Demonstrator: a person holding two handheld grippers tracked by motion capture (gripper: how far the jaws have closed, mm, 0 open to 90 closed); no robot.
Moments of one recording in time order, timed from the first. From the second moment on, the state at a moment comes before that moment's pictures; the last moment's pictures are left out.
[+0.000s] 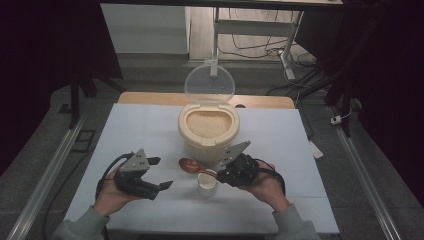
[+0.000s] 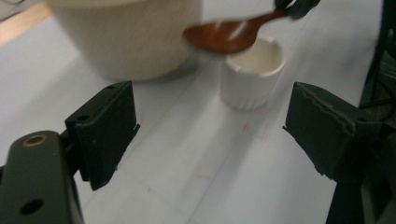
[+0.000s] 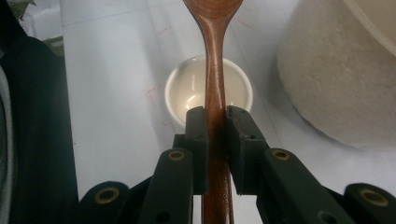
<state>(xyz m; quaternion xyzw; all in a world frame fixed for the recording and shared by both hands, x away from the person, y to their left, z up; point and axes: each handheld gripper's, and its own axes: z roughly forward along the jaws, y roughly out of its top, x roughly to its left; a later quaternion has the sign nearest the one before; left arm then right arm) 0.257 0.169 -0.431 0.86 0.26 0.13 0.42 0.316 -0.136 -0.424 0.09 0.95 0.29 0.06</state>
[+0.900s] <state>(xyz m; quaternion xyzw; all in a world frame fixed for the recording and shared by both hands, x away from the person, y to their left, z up) 0.288 0.089 -0.420 0.94 0.14 0.07 0.31 0.299 -0.112 -0.425 0.04 0.96 0.28 0.07</state>
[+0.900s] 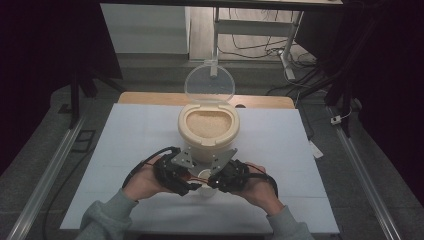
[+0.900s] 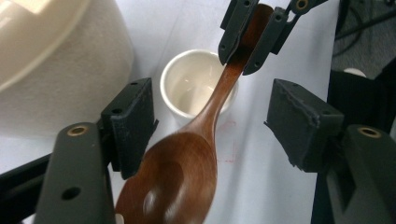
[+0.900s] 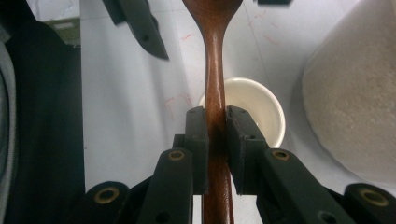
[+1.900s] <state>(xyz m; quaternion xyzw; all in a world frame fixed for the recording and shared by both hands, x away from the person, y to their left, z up) 0.289 0.074 -0.441 0.96 0.08 0.02 0.25 0.284 -0.105 -0.429 -0.05 0.96 0.26 0.10</state>
